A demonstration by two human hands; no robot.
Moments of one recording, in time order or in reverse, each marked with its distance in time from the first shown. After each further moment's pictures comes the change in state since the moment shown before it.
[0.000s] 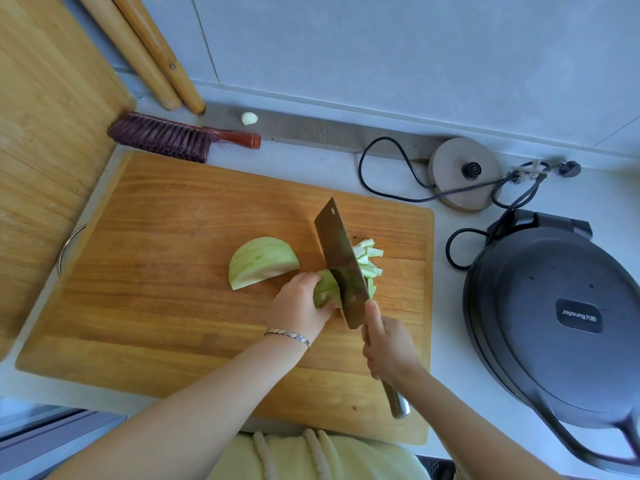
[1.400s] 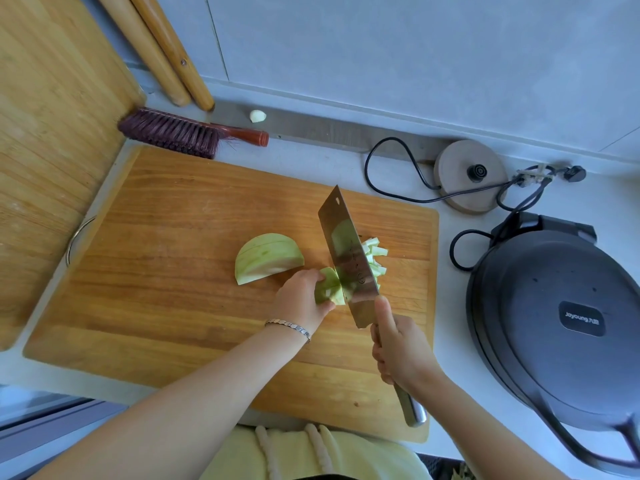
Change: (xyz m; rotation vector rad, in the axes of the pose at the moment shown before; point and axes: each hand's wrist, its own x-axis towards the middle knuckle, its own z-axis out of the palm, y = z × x) left_hand 0.003 -0.002 -0.009 0.017 -0.076 -0.023; right_hand -0.020 -0.012 -0.011 0.034 -0.023 -0.029
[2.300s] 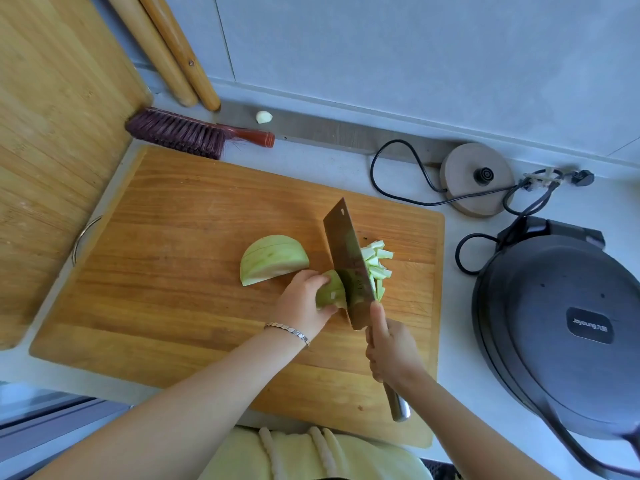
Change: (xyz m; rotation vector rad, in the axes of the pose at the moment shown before) left_hand -0.002 -0.007 -0.002 -0.066 -0.018 0.058; right_hand 0.019 0.012 0.019 -0.018 0.042 0.044
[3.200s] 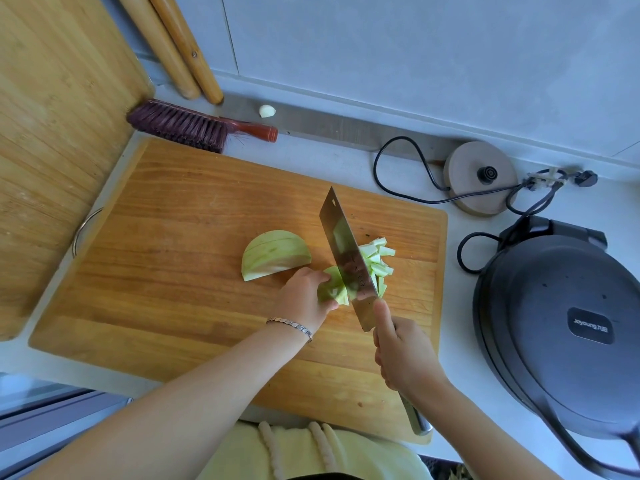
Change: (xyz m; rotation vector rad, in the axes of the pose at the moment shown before) left_hand 0.000 0.003 -0.003 0.034 -0.002 -0.068; right_hand -0.027 -0.019 -0.012 -0.157 -0.018 -0.082
